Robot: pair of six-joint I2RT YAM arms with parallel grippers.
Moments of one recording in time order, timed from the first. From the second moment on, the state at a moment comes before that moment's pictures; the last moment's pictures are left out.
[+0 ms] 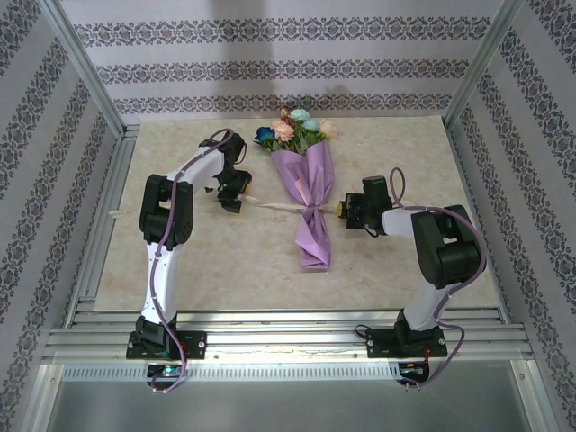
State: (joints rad) left arm -0.23 2.28 1.85 -1.01 0.20 -1.58; right arm 0.19 1.76 0.78 0.16 -0.33 1.85
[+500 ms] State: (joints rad) left arm -0.23 2.33 1.91 -1.02 0.21 -1.59; right arm 0.21 1.76 0.76 0.16 -0.33 1.85
